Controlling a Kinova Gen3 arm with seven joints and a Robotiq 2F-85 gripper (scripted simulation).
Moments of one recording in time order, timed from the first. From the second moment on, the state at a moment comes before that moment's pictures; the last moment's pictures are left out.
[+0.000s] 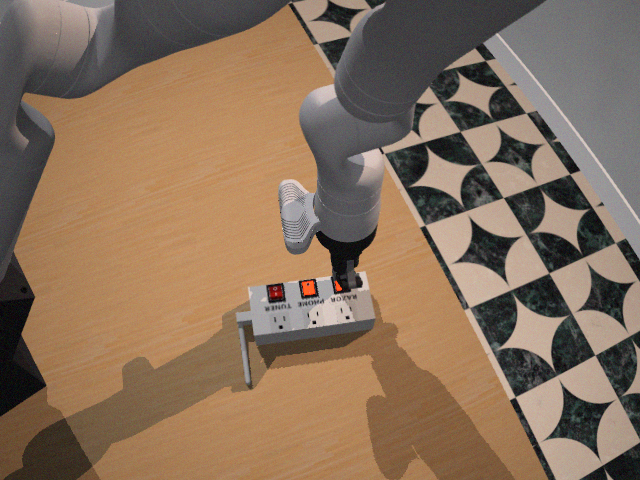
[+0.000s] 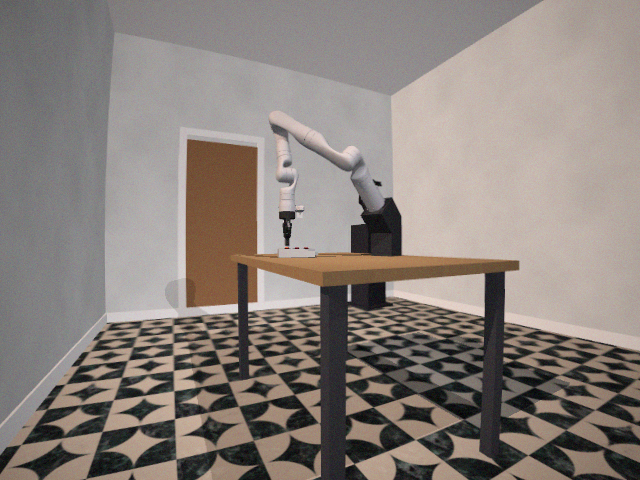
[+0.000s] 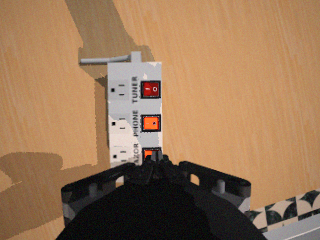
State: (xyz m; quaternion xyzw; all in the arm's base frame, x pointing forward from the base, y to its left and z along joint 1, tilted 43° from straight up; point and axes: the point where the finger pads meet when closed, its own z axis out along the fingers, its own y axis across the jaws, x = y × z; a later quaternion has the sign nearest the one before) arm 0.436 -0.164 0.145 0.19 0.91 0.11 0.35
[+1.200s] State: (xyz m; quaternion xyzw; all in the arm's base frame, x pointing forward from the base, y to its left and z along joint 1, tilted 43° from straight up) arm 0.437 -0.165 0.143 0.19 0.91 0.11 0.35
